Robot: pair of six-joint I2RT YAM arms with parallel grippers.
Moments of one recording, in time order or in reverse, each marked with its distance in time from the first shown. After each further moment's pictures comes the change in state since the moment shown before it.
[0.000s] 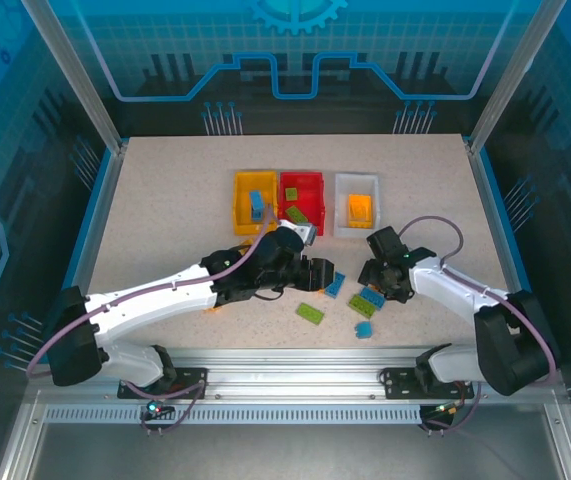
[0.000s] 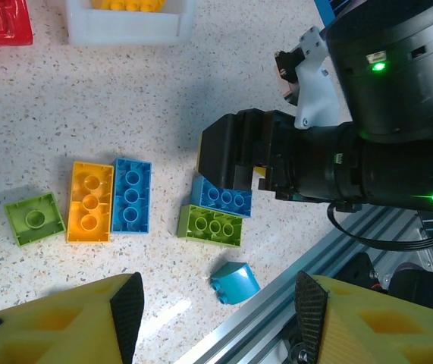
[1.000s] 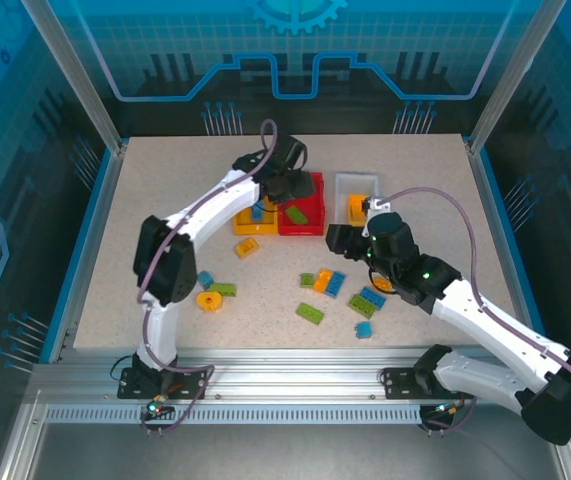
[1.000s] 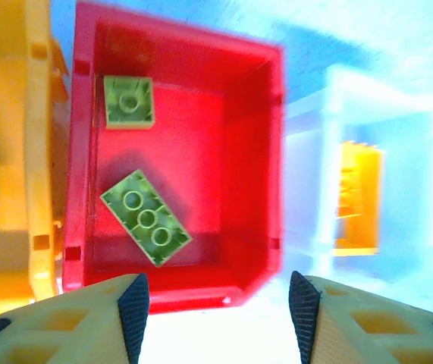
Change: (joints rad) left arm 0.441 0.628 0.776 -0.377 -0.010 0.055; right arm 0.272 -0.340 0.150 0.261 0.075 -0.249
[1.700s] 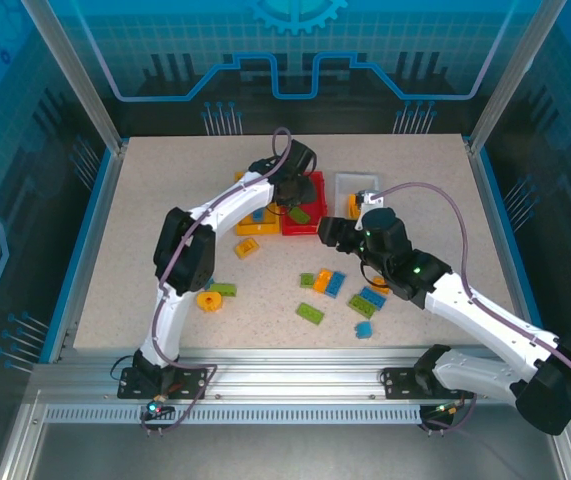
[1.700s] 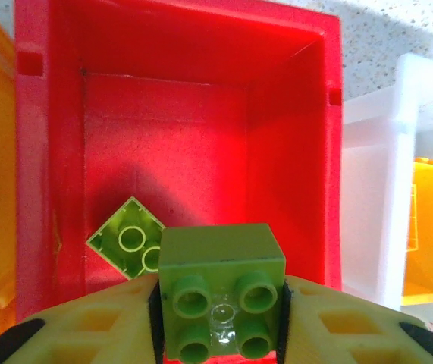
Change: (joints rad) left arm 0.001 0.238 0.127 0.000 -0.019 0.009; right arm 0.006 0.069 0.006 0.162 -0.028 0.003
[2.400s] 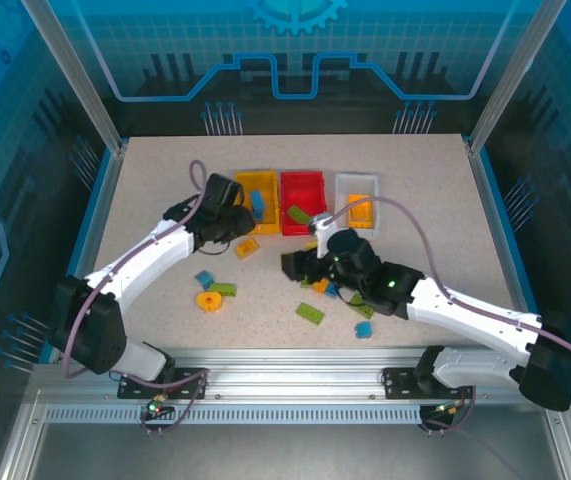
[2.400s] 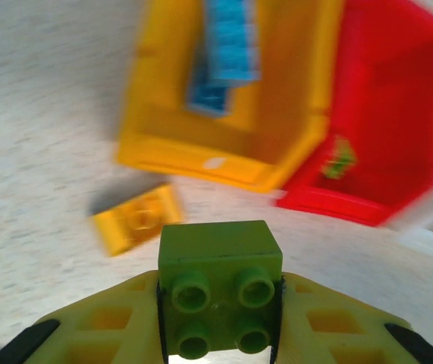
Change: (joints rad) left arm 0.096 -0.751 -0.788 0.142 -0.010 -0.078; right arm 0.222 0.066 0.002 0.045 -0.039 -0.098
